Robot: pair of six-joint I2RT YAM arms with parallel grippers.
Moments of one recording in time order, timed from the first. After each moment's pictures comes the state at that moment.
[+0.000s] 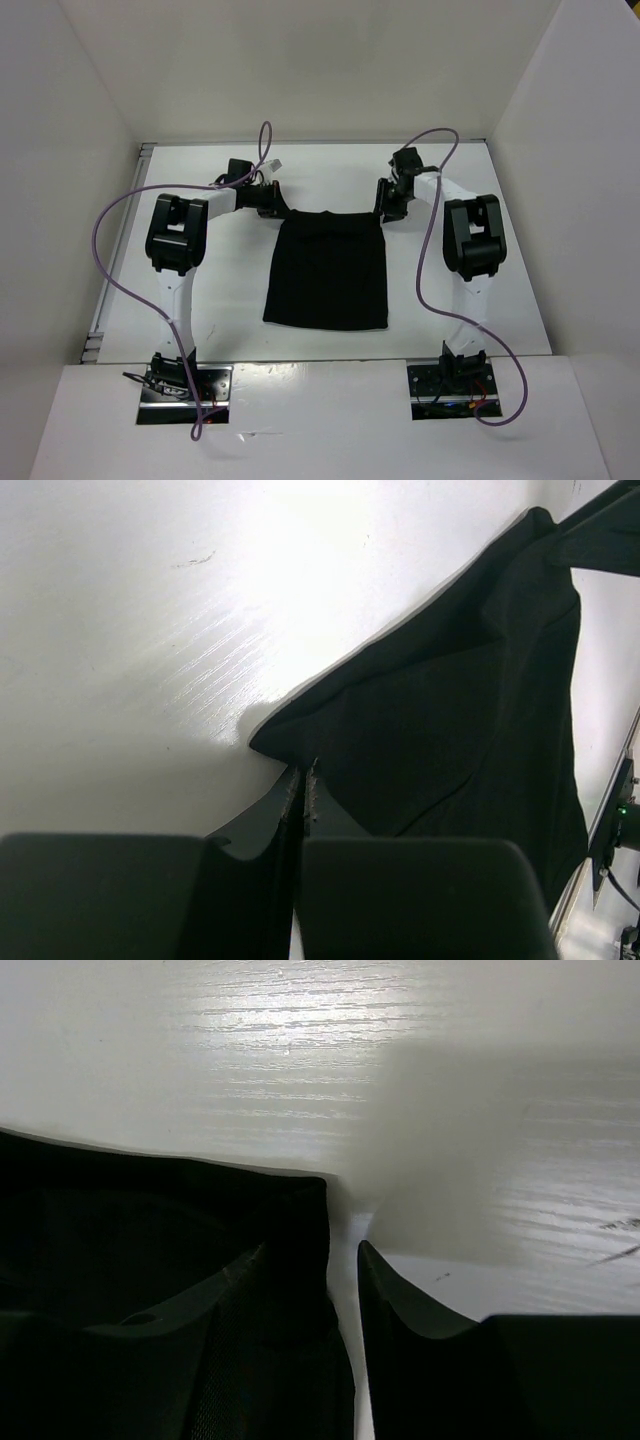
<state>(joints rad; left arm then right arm) -0.16 2.27 1.55 -0.13 0.79 -0.22 0.16 2.10 1.55 -0.55 -0.20 0.33</state>
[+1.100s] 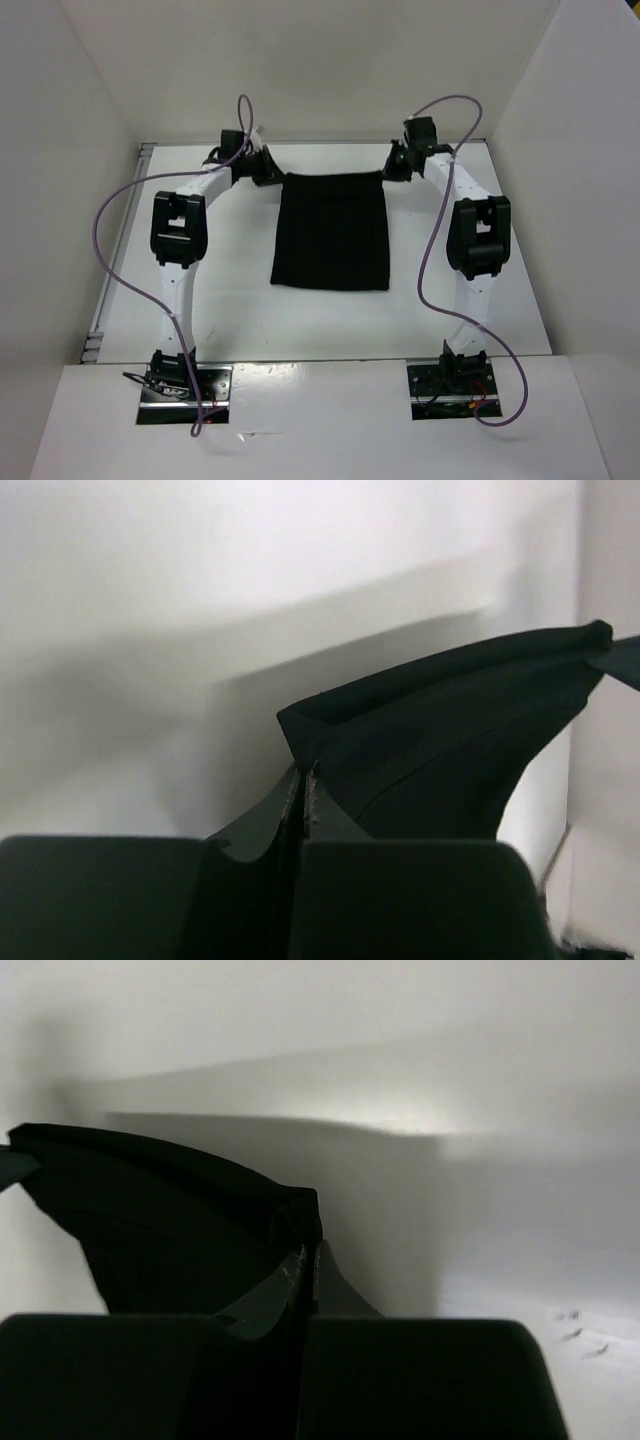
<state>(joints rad) -0.11 2.36 1.81 -0.18 0.67 -0.50 0.12 2.11 1.70 -0.48 -0.24 0.43</state>
